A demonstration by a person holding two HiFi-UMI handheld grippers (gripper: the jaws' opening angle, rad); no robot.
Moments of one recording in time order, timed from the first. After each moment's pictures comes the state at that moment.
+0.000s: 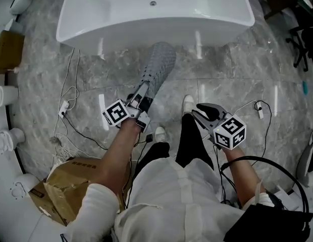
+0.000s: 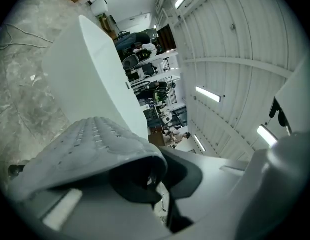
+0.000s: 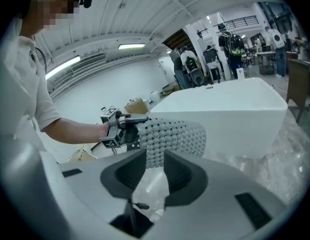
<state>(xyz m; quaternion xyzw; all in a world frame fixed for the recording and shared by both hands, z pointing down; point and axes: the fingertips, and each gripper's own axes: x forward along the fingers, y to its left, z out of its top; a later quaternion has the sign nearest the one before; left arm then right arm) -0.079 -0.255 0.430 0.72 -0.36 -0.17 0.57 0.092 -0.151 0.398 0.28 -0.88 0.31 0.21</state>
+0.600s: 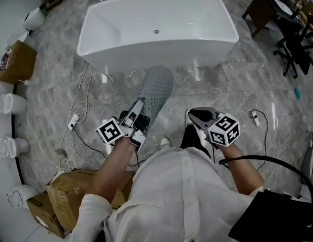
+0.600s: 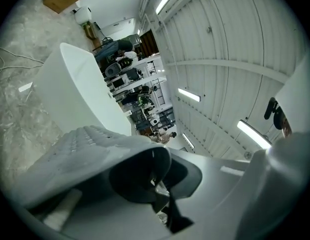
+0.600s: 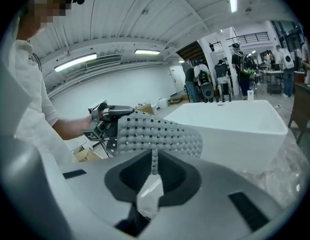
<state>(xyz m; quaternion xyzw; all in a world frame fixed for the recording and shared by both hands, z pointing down) -0.122 -0.119 0.240 0.76 -0.34 -0.20 0.52 0.047 -0.062 0.279 0.27 -0.91 0.24 0.20</state>
